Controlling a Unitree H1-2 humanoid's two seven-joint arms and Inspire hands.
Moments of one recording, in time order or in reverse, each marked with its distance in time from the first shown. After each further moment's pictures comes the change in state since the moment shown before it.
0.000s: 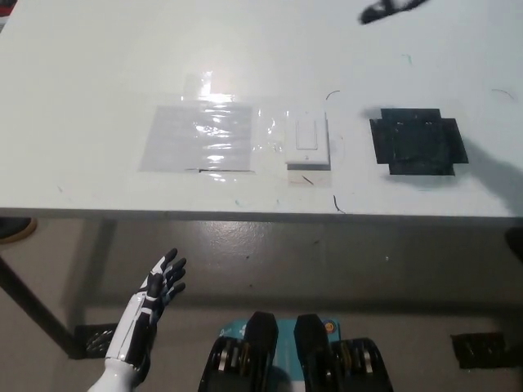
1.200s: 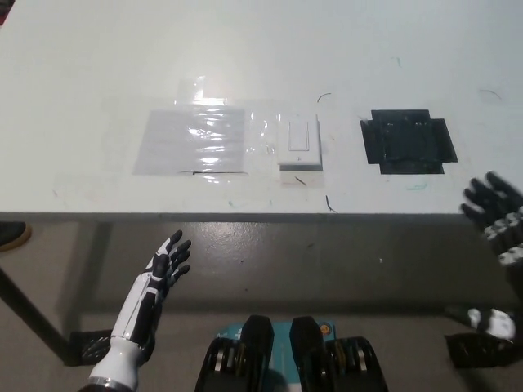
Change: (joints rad) left_arm -0.066 0.001 -0.001 0.030 0.000 0.010 0.000; right_arm 1.128 0.451 -0.418 -0.537 0.475 -0.159 -0.310
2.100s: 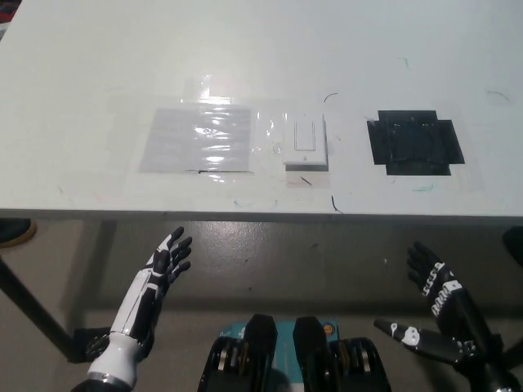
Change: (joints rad) left_arm -0.009 0.011 -0.001 -0.015 0.000 0.022 -0.015; right_arm 0.062 0.032 0.204 0.481 -0.245 -0.359 -0.255
